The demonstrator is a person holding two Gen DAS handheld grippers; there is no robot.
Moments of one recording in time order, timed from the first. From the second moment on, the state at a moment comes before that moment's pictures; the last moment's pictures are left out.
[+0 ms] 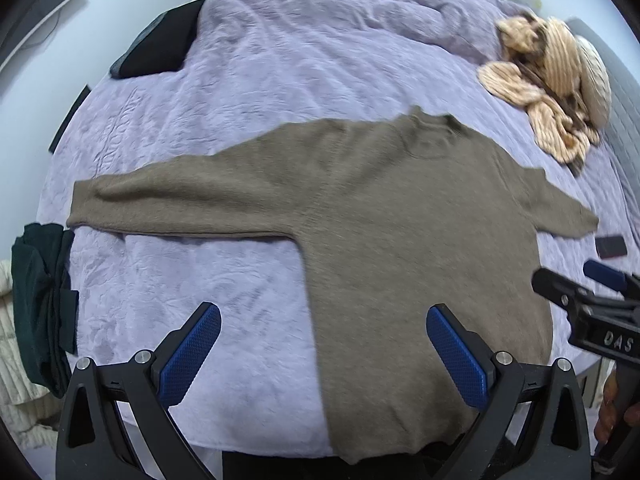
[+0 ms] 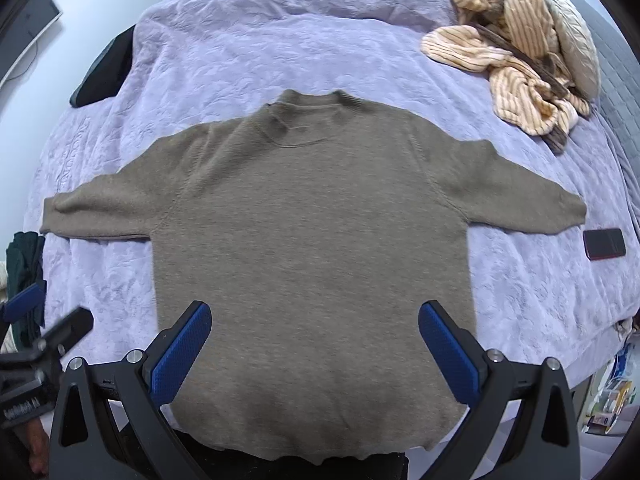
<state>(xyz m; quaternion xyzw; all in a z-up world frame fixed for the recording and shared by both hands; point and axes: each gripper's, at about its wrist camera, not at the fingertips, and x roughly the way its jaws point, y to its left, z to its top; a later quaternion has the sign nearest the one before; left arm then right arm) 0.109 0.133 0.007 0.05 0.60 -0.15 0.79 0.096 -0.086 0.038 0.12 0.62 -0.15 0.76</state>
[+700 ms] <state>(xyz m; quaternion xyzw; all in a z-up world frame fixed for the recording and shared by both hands) 0.261 0.410 -0.175 -0.36 0.55 -0.09 0.75 0.205 0.066 -0.041 0.07 0.66 -0.01 0.75</state>
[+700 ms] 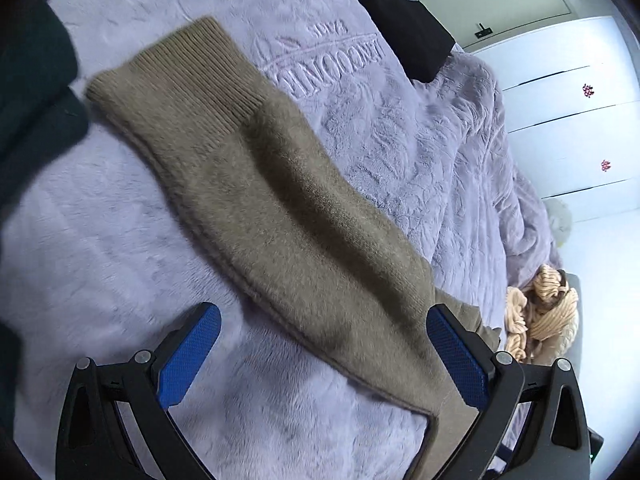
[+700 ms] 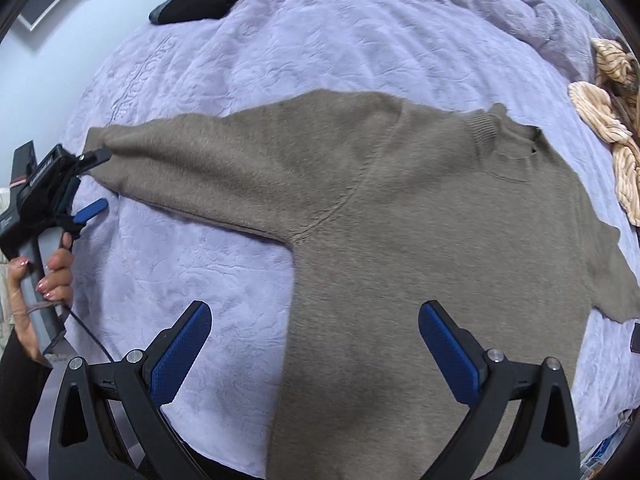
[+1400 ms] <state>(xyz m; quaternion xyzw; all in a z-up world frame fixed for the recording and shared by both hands) 0.305 0.399 -0.160 -0.33 0.54 -0.05 0.77 0.253 0.057 -0.028 0.07 0.63 -0.02 0.77</state>
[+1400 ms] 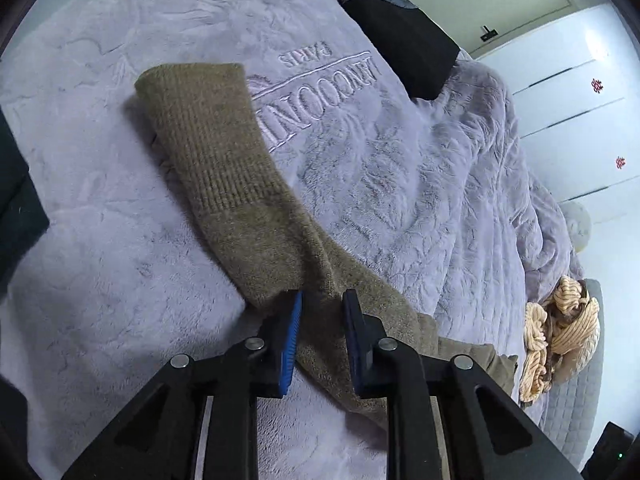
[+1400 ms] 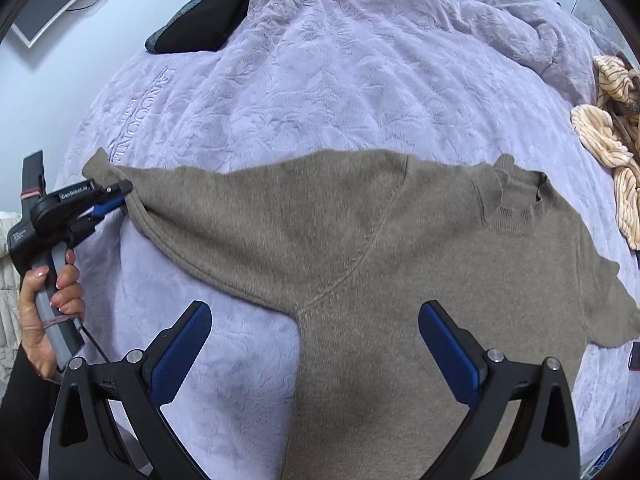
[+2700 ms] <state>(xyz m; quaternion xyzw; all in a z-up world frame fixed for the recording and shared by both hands) 0.296 0.448 -0.169 -0.37 0.52 -0.08 0.77 0.306 0.221 -0.140 0.10 0.69 0.26 0.67</state>
